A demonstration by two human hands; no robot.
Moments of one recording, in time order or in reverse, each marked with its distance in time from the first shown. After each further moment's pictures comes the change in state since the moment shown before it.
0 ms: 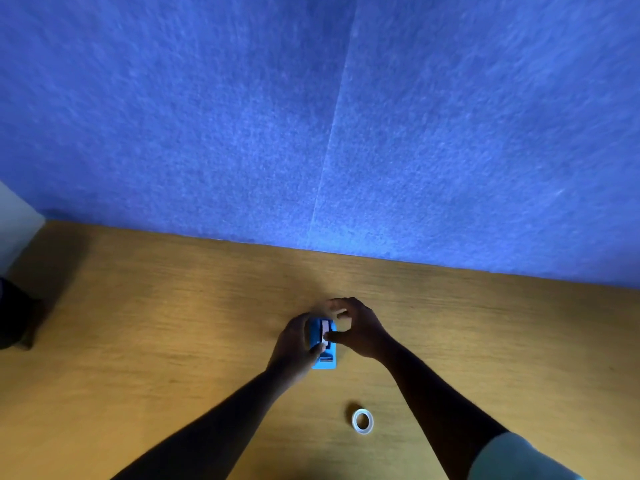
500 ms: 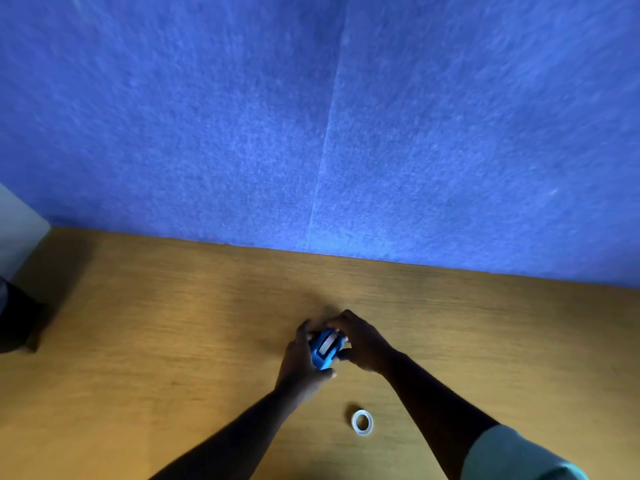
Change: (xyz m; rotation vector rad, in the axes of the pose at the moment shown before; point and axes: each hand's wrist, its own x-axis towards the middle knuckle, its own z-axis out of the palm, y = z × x) left_hand -0.023 0.003 0.020 -0.126 -0.039 -0.097; right_hand -0.005 0.022 0.007 -0.329 -0.155 -0.161
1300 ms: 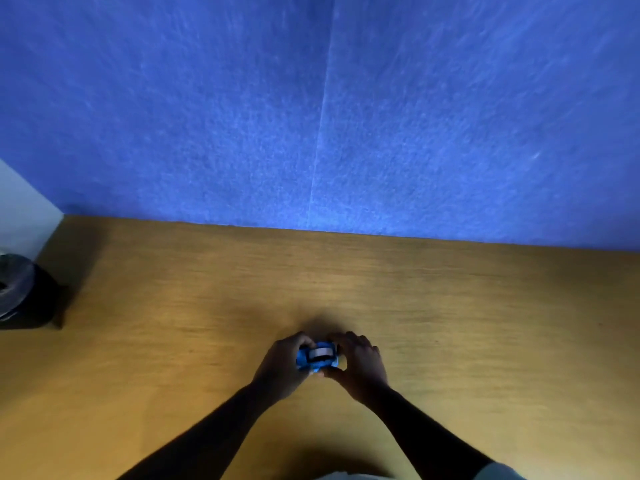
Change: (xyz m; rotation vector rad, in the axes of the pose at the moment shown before) left_hand -0.058 -0.043 -0.037 0.233 -0.123 0.226; right_hand -0.086 -0.035 0.095 -0.029 0.267 0.152
